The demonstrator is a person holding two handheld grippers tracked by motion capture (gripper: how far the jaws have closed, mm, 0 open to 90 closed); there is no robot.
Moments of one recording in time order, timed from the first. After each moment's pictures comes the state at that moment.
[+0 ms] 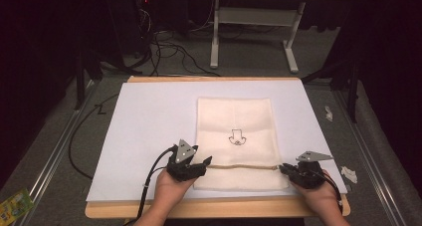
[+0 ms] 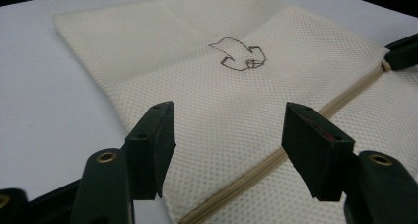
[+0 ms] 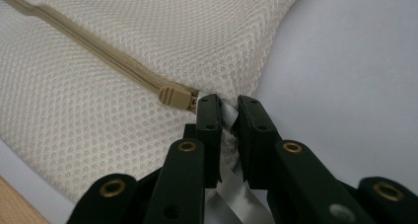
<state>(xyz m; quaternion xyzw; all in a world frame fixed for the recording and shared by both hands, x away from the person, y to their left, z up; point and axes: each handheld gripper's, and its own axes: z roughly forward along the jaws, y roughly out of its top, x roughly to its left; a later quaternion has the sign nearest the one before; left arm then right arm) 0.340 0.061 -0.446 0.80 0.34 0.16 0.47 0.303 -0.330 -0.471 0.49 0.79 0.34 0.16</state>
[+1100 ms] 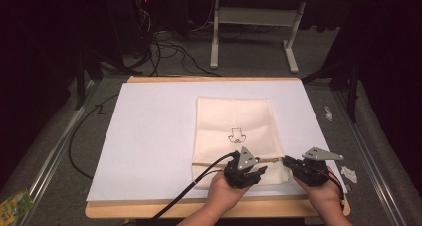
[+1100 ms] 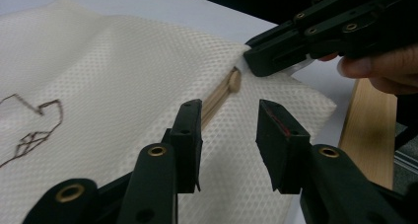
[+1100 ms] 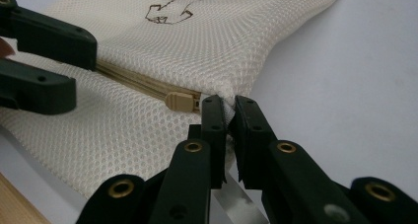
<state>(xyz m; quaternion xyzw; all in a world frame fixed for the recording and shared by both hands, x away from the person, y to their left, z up) 0.321 -0.091 -0.450 0.82 0.24 0.08 0.51 0.299 -0.330 -0.445 0.47 0.77 0.39 0.20</state>
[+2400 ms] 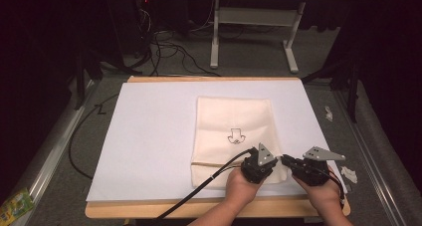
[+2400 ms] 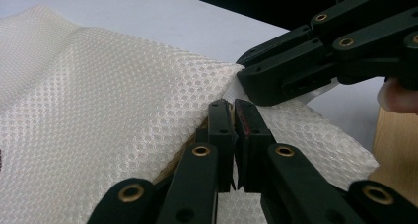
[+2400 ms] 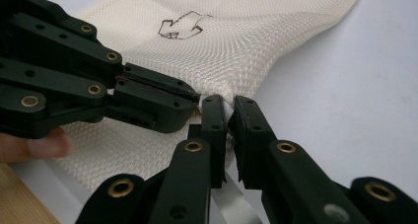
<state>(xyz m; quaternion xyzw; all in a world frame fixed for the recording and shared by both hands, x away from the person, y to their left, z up) 0.333 -0.132 -0.458 0.83 0.24 0.10 0.50 0.298 -0.328 -0.441 0.45 0.77 0.41 0.20</state>
